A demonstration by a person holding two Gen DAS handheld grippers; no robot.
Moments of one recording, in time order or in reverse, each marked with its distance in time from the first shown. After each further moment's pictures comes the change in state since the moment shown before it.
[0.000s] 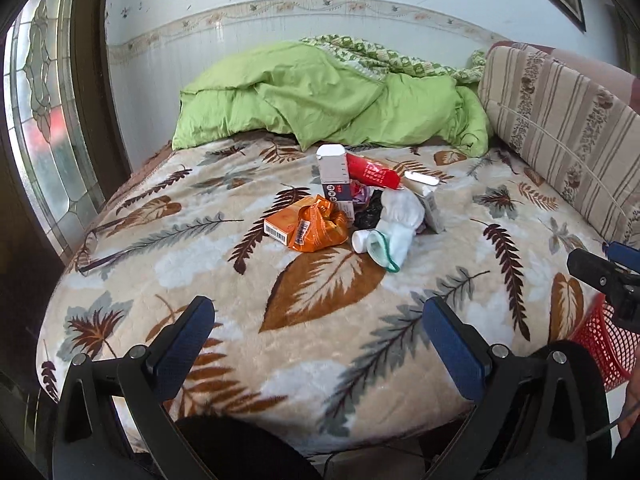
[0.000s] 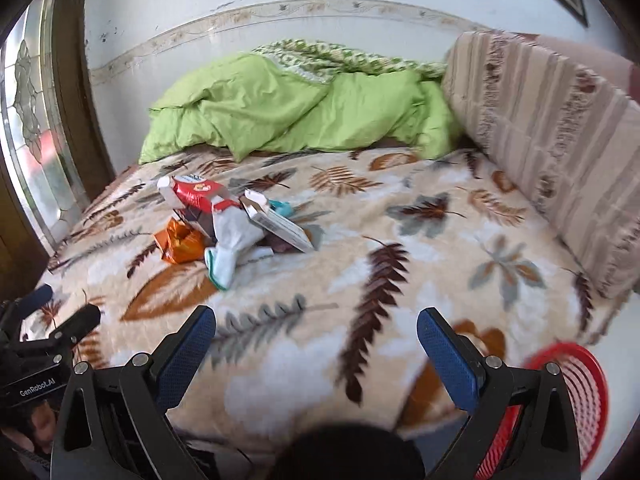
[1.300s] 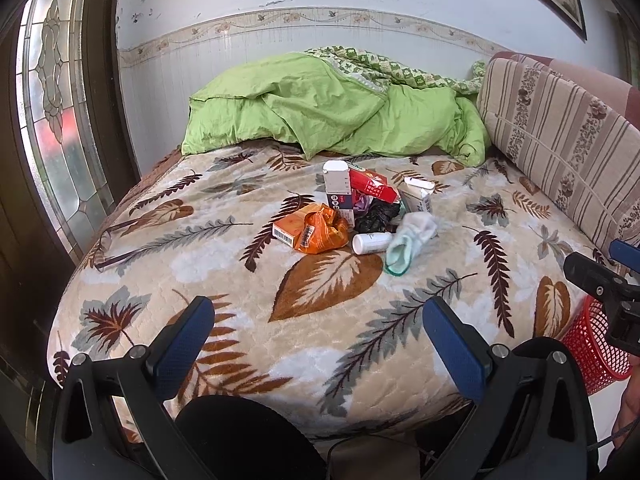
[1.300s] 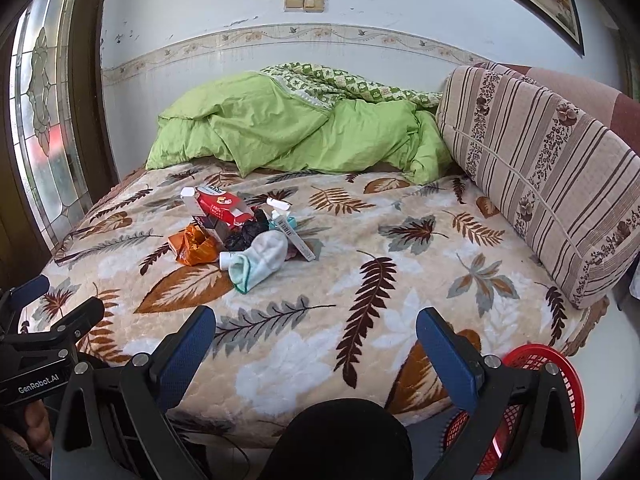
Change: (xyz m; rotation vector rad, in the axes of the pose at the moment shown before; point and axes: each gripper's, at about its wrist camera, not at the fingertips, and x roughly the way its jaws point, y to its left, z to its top) left arm -0.038 0.004 0.003 -0.026 -0.012 0.015; right arm -0.045 0.017 -0.008 -0.054 -0.078 -0.025
